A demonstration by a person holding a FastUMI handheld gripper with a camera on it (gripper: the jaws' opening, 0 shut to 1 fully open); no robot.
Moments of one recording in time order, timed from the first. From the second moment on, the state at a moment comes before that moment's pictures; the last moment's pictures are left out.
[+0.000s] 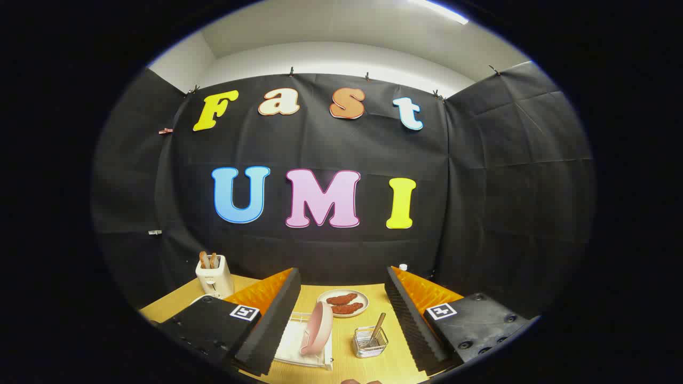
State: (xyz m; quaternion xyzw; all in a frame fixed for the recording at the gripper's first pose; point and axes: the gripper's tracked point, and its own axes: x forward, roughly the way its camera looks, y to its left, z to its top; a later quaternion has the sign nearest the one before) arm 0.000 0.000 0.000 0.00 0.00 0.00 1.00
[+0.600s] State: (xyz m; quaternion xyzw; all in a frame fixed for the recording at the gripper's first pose) arm -0.006 0.010 -0.013 -0.01 0.02 -0.01 1.00
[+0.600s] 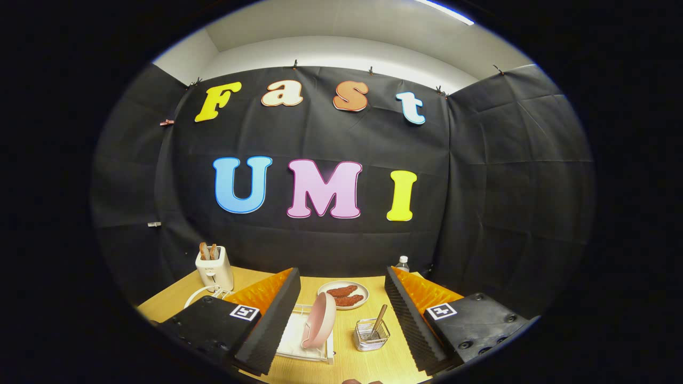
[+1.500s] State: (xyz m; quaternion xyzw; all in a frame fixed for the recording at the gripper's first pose) arm 0.076 0.032 -0.128 -0.04 0.23 0.01 0.97
